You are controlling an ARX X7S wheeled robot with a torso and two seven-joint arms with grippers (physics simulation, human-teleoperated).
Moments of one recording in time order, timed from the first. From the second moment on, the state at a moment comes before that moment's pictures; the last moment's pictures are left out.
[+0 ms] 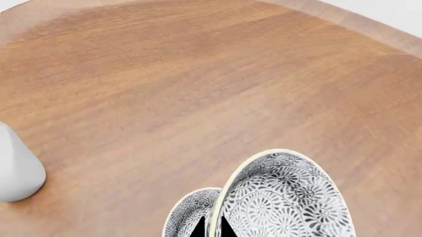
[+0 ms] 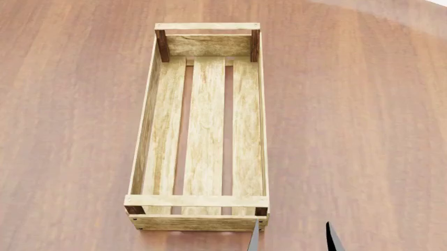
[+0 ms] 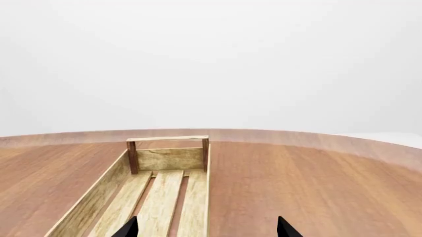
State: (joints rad) left arm 0.13 -0.49 -0.75 0.29 -1.00 -0.60 -0.58; right arm -0.03 0.36 -0.43 -0.18 0.20 -0.35 0.44
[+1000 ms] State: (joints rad) left arm 0.00 -0.49 -0.67 0.11 -0.95 -0.60 -0.61; right arm -0.02 0.36 -0.43 -0.15 0.20 -0.36 0.45
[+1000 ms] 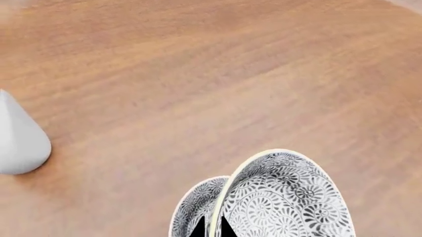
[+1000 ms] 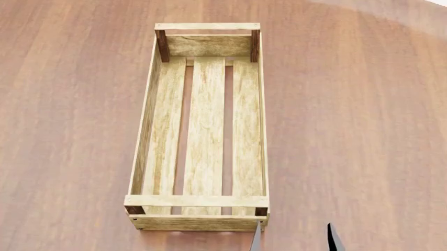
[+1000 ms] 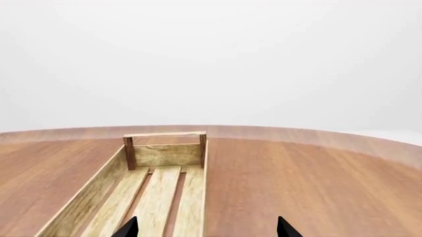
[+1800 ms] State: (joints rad) left arm -0.01 -0.49 -0.63 0.02 -0.83 -0.49 -0.57; right arm -0.01 0.37 -0.45 -0.14 0.20 -0.36 0.46
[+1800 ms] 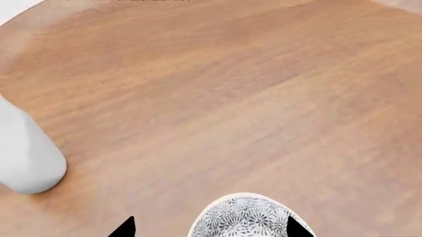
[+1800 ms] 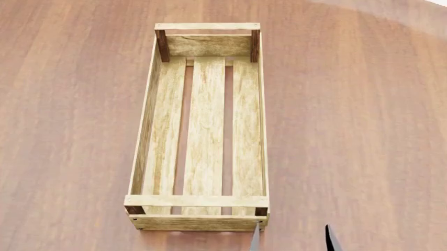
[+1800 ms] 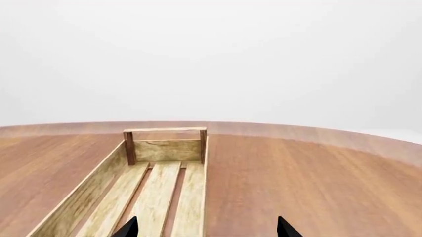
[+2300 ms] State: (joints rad) left arm 0.05 -0.48 -0.71 0.11 -0.94 -0.48 -0.50; right arm -0.01 0.37 -0.46 -0.14 0.19 -0.35 0.46
